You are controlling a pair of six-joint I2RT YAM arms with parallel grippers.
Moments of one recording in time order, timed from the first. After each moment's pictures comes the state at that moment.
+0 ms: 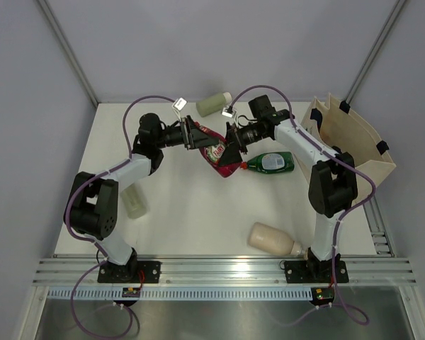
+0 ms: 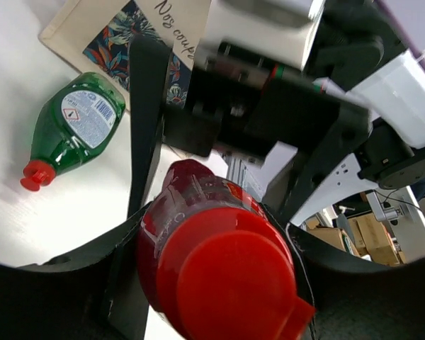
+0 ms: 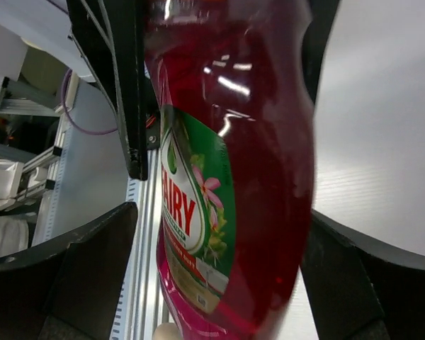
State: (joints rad) left arm -0.31 1.66 1.02 0.67 1.03 -0.96; right arm 0.40 1.95 1.69 -0.74 -1.24 -0.33
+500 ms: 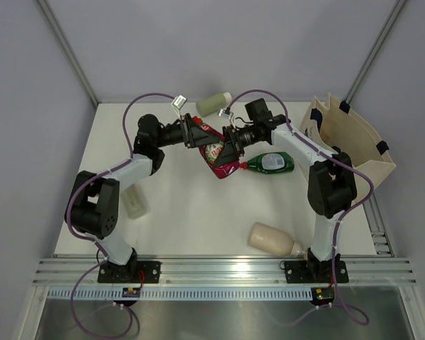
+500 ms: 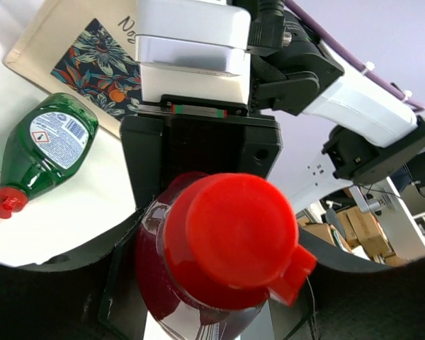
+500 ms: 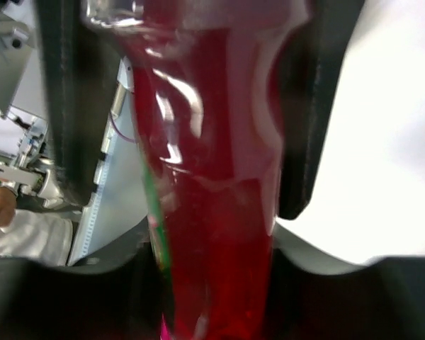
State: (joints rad) left arm -0.32 1.67 1.02 0.84 1.05 -1.07; right arm 0.44 1.94 1.61 -0.60 -1.36 -0.18
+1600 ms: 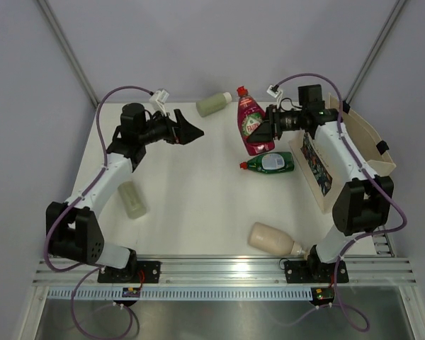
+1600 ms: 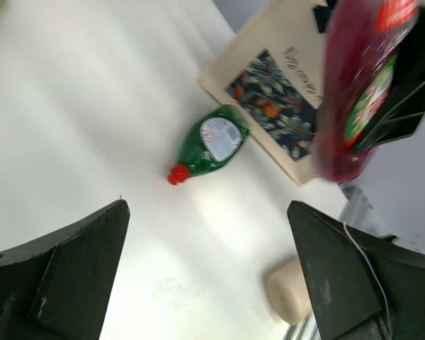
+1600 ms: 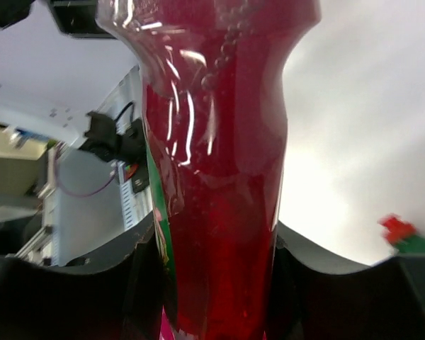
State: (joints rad) left arm -0.24 1.44 1.13 0.06 0.73 -0.49; right arm 0.18 1.69 1.53 -0.60 -1.17 -0.04
